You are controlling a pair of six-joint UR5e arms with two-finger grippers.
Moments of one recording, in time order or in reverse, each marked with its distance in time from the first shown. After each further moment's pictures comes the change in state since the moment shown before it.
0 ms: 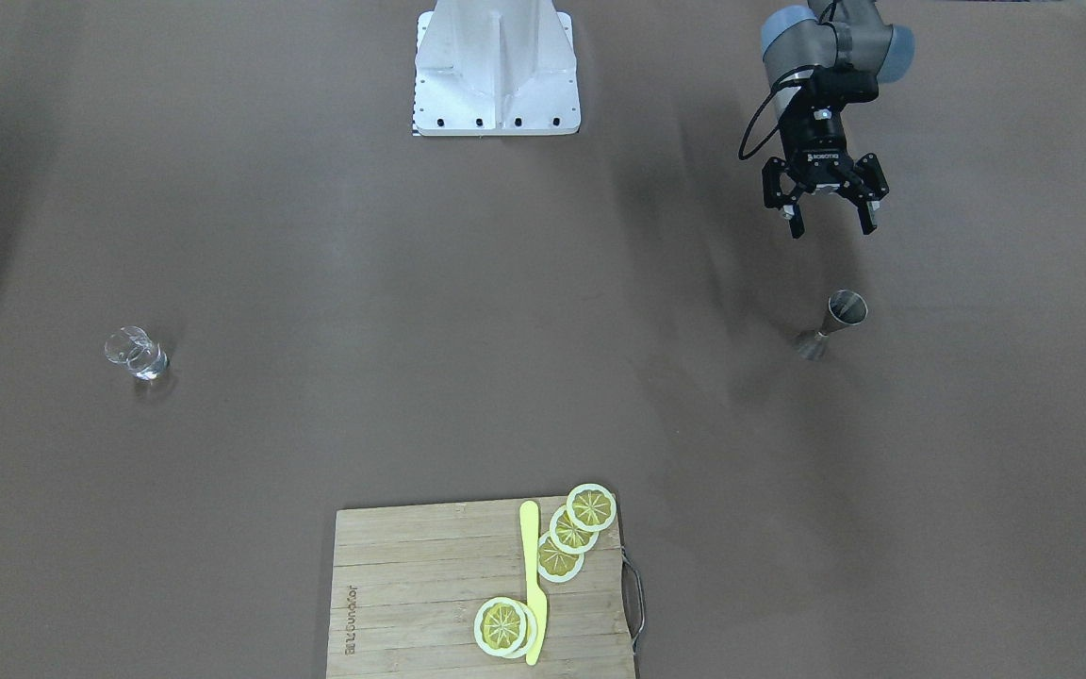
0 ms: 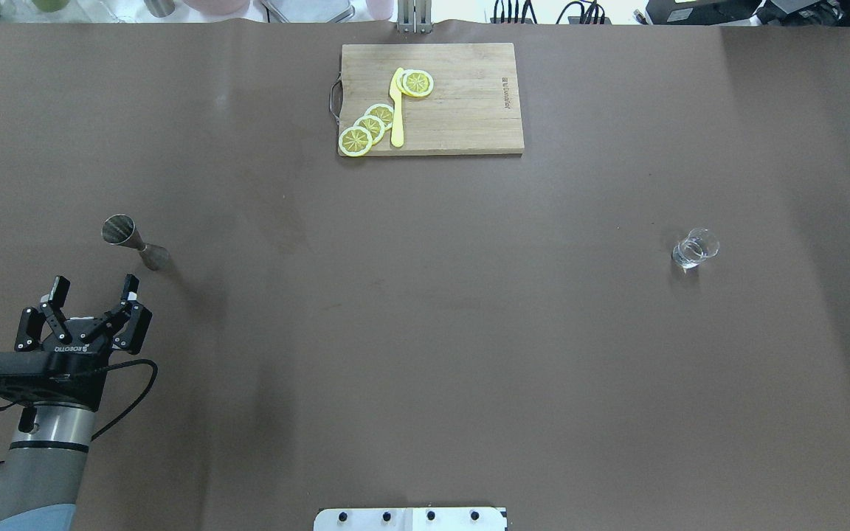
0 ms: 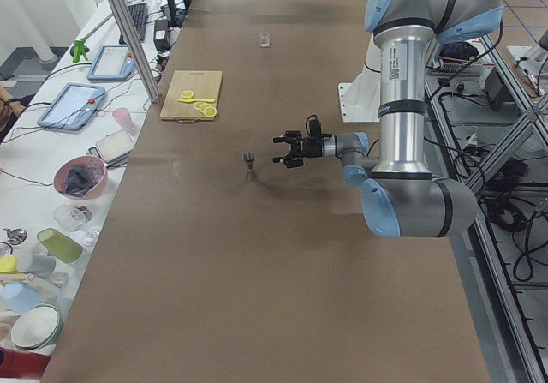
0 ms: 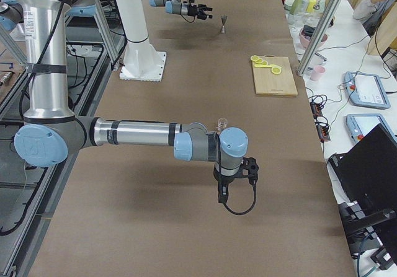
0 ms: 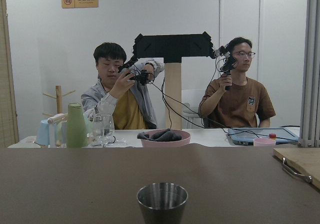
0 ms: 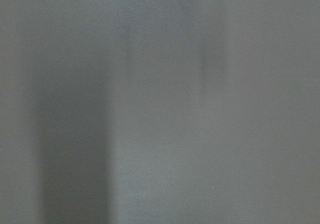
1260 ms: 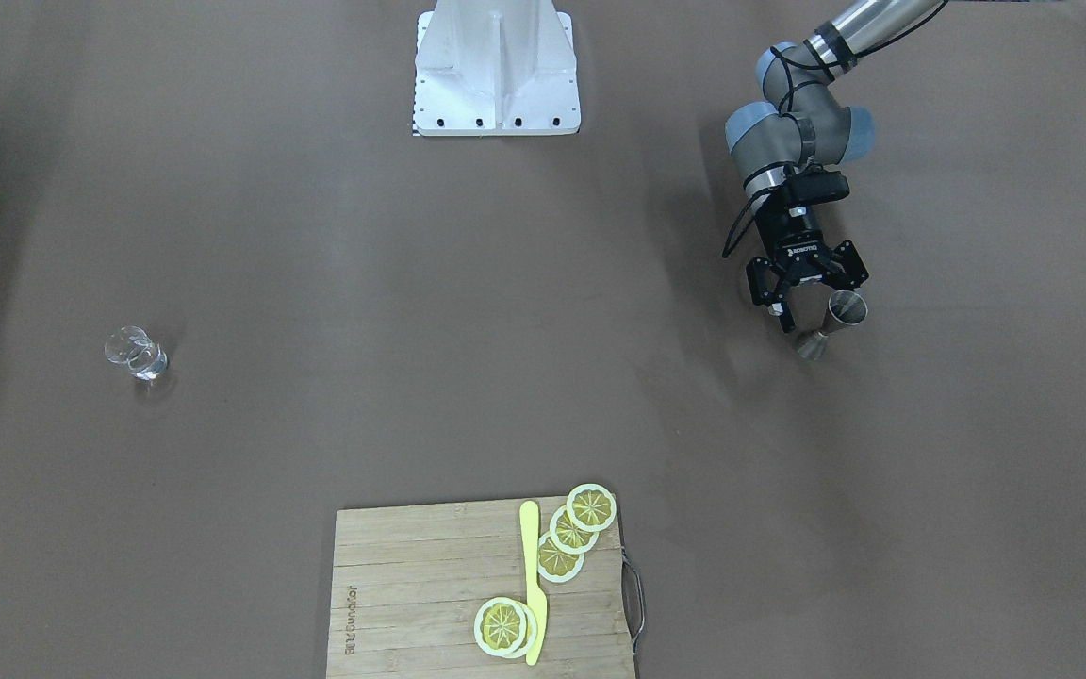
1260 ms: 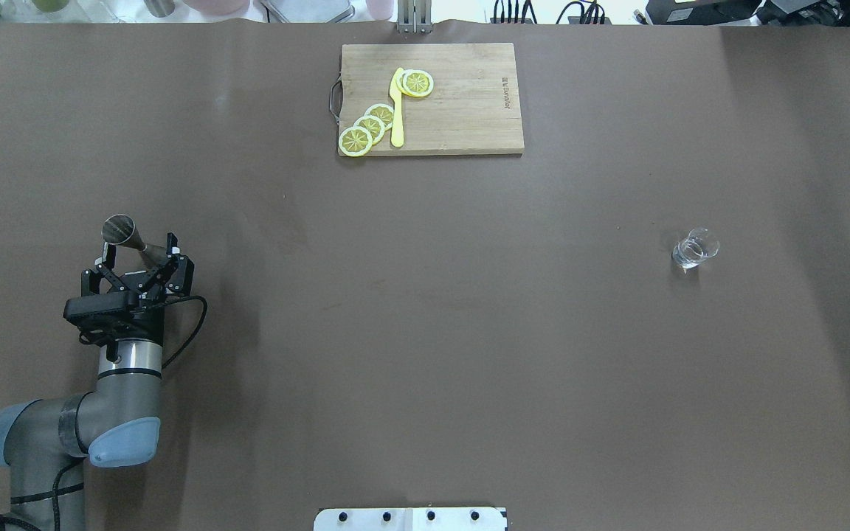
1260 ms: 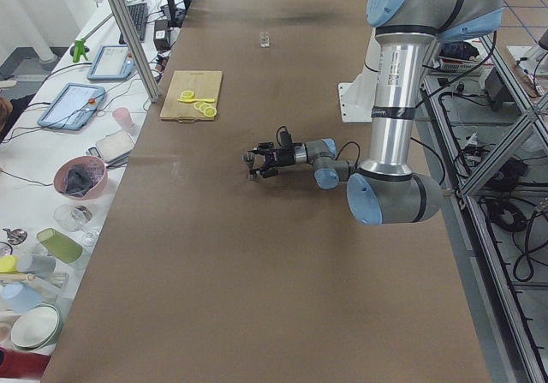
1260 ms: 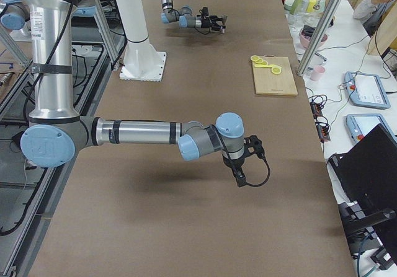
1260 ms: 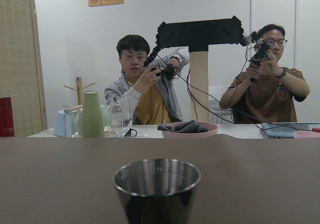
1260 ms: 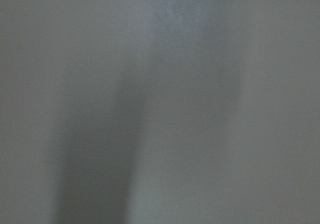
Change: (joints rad) left arm -0.166 -0.262 0.329 0.022 -0.100 -0.077; right arm -0.071 -0.004 -0.015 0.211 0.034 0.015
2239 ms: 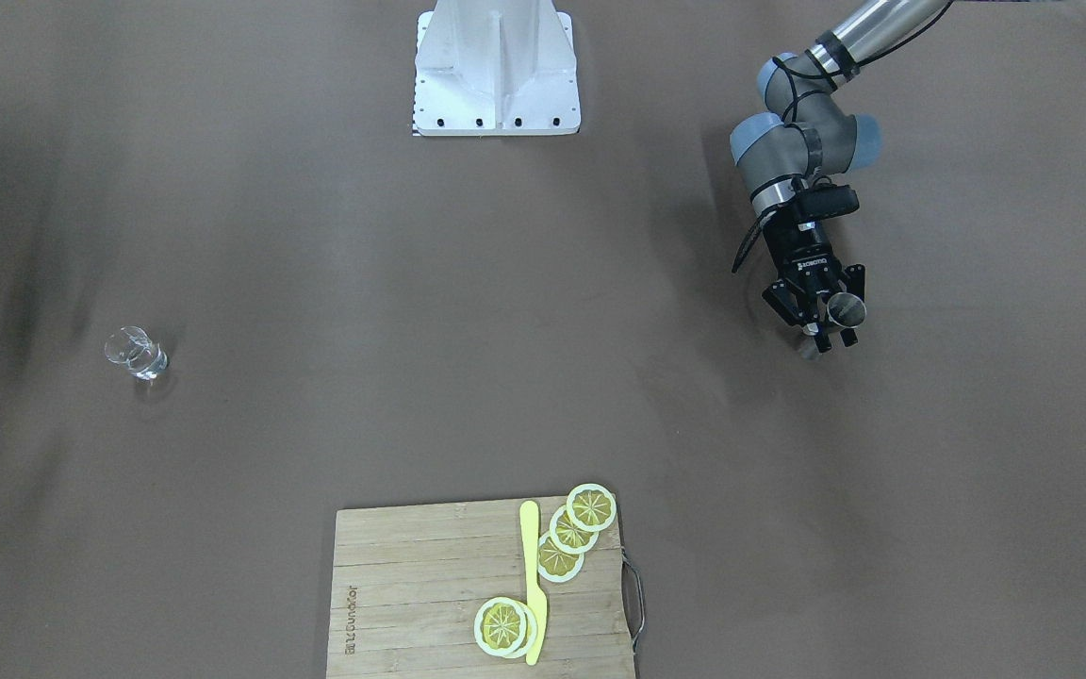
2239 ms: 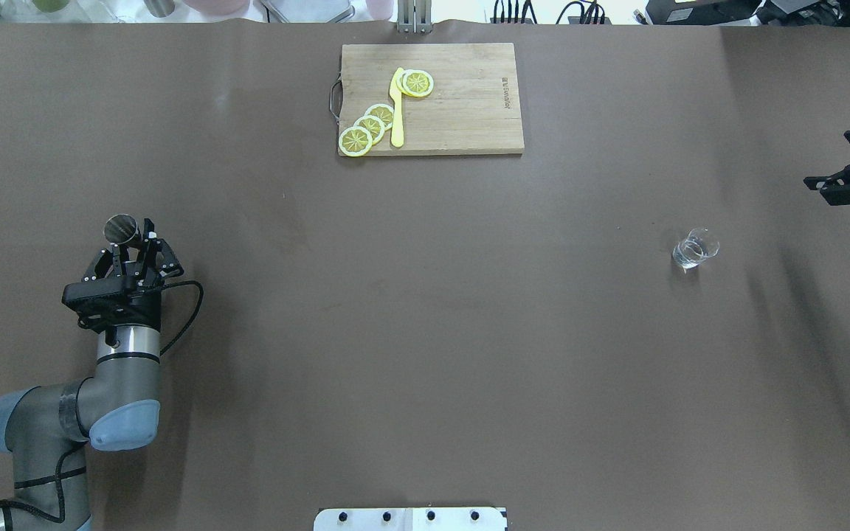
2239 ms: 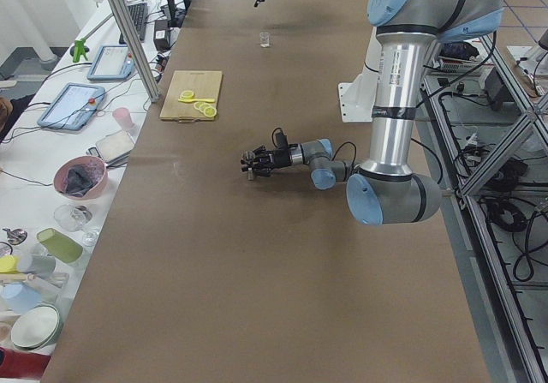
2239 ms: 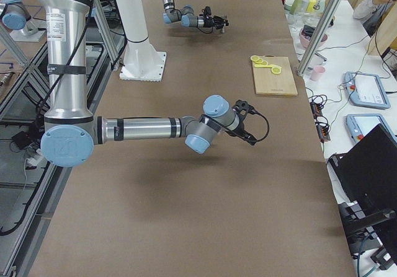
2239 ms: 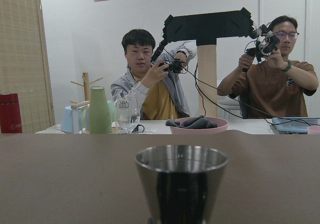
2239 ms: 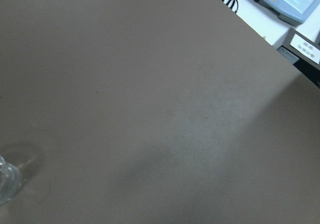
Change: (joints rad) left arm -0.048 -0.029 0.042 0.008 -0.040 0.001; right arm -0.273 -0.001 0.012 0.704 -0.249 -0.003
